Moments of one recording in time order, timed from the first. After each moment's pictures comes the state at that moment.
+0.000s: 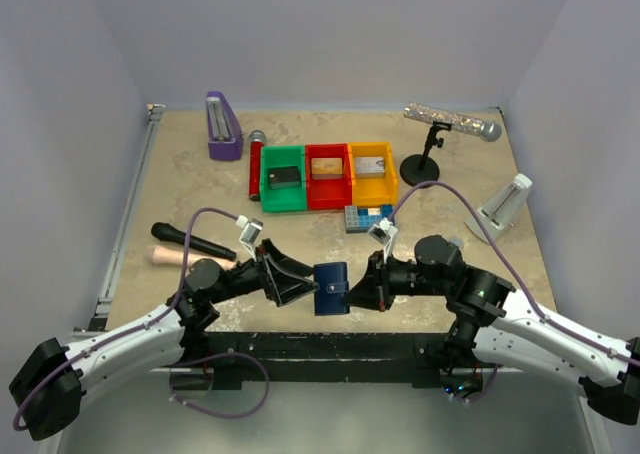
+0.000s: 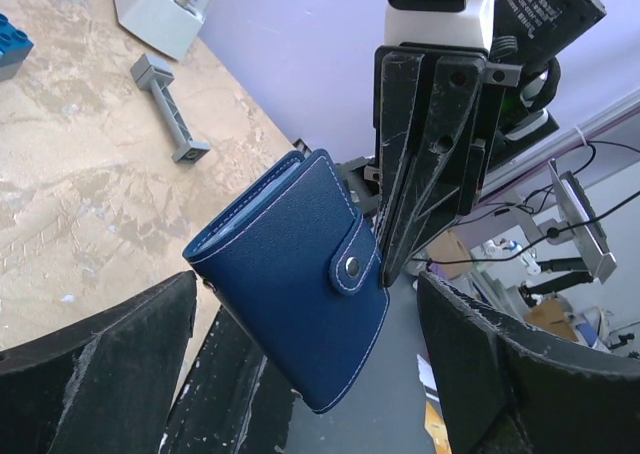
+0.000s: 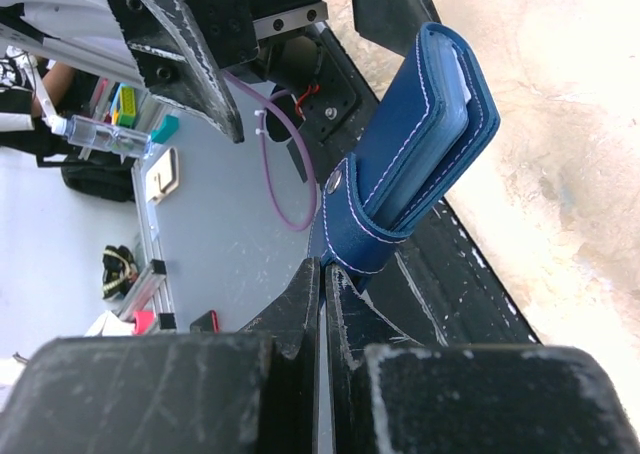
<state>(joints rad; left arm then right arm) -0.83 0.69 0.15 0.67 0.42 -0.92 0.99 0.68 0.61 -0.30 -0.40 0.71</state>
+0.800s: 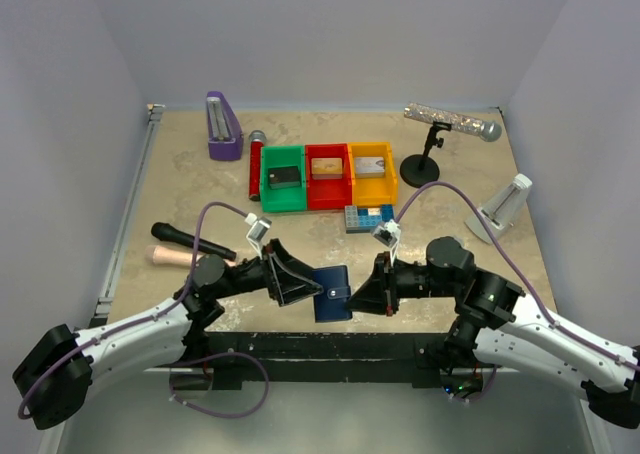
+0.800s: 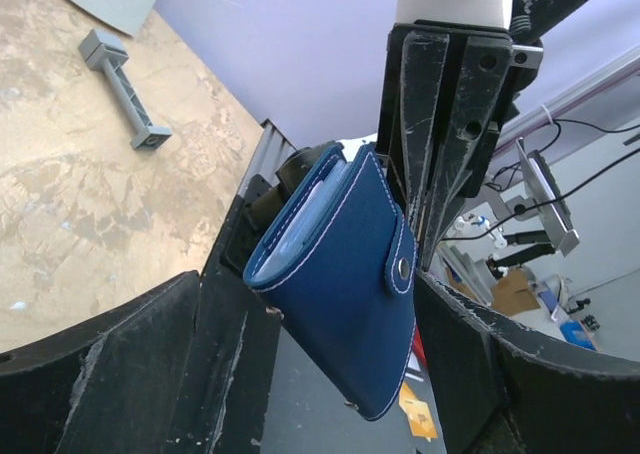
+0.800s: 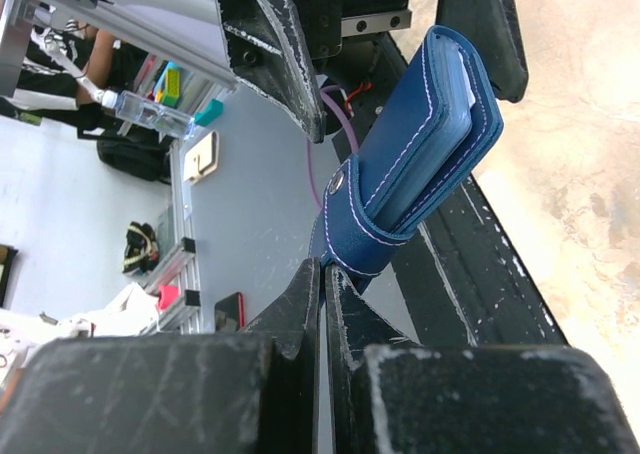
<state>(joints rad) -0.83 0.79 0.17 0.77 0.50 -0.97 0.99 0.62 0.63 -0.29 -0.48 0.72</state>
